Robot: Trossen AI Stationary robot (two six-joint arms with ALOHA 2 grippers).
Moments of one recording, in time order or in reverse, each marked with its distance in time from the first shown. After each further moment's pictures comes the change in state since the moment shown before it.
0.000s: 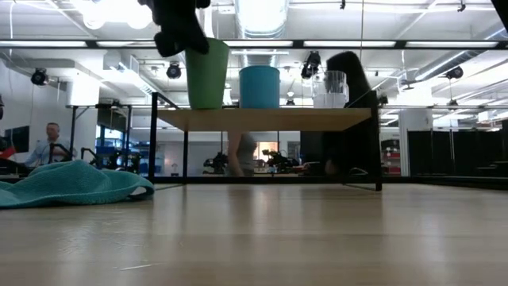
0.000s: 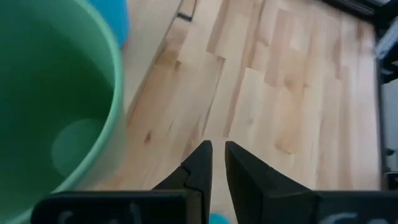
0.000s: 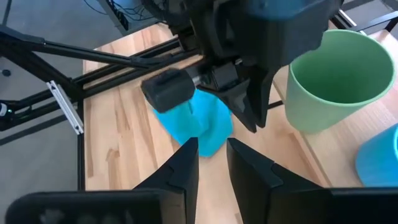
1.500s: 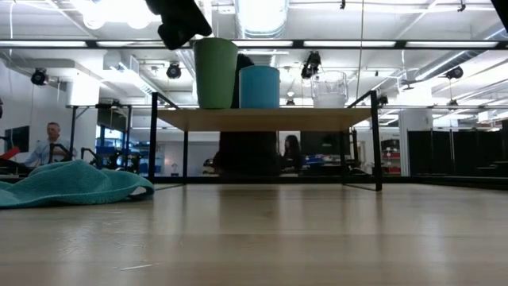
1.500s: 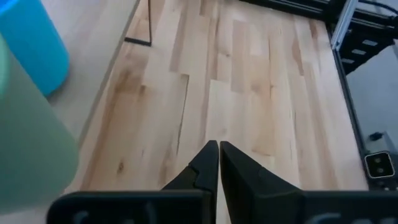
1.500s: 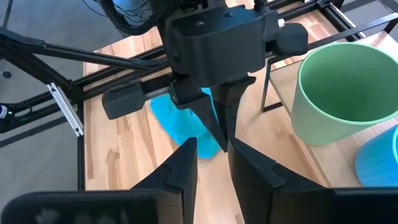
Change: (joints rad) left arm -0.097 -0.048 -0.083 0.153 0.013 0.084; right arm 0.000 0.000 0.000 0.006 0.001 0.000
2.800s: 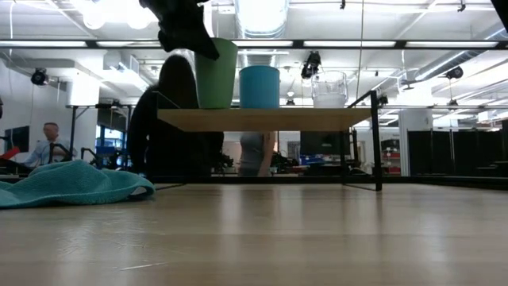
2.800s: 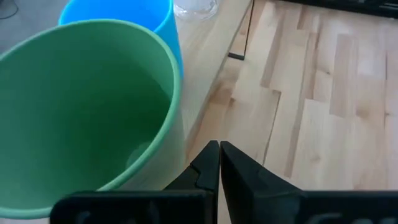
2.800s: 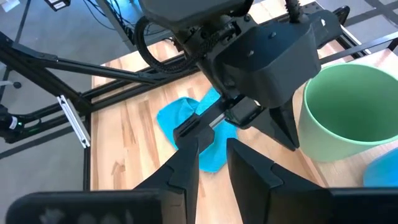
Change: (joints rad) left arm 0.002 0.036 -0.014 0.035 -0.371 -0.005; right arm 0.000 0.000 0.000 0.058 0.000 -0.008
